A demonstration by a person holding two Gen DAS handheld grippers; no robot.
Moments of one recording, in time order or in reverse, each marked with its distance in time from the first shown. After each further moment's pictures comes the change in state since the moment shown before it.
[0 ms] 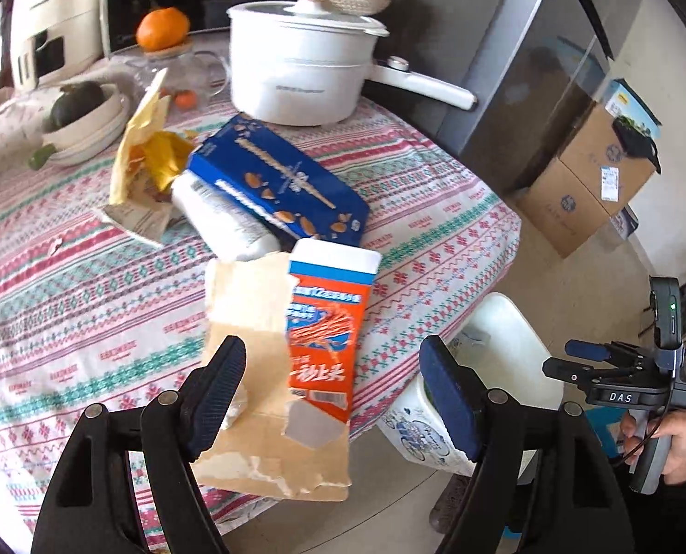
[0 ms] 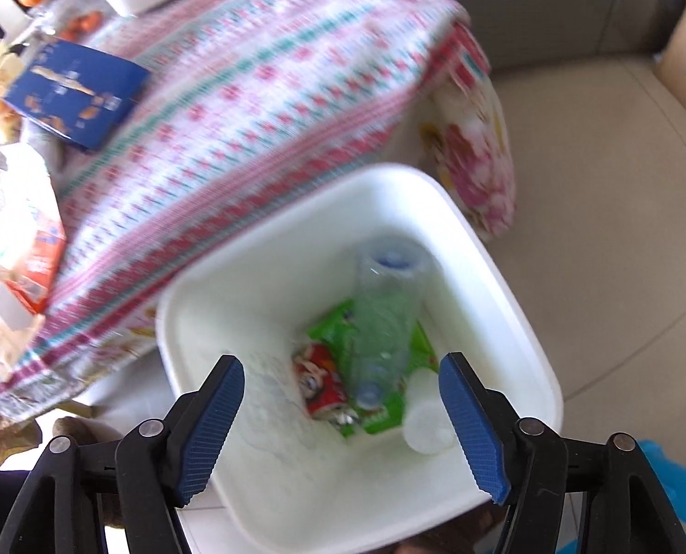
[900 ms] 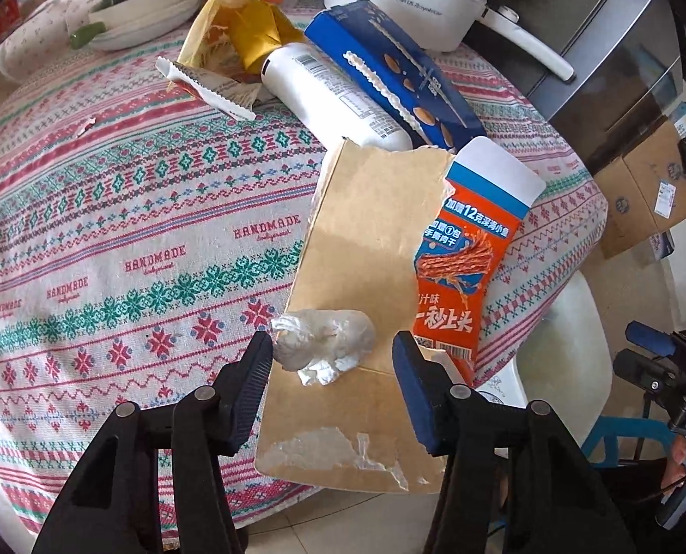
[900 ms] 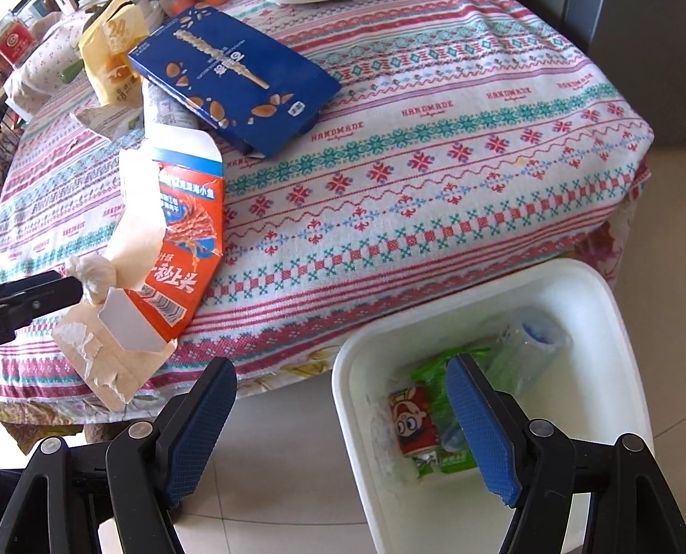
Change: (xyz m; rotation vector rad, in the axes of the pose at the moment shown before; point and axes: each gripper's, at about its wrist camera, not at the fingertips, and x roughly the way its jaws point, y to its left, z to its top) left arm 0.063 0.064 -0.030 -0.143 0.176 0.094; right arm 0.003 0.113 0.022 -0.166 -0.011 0.060
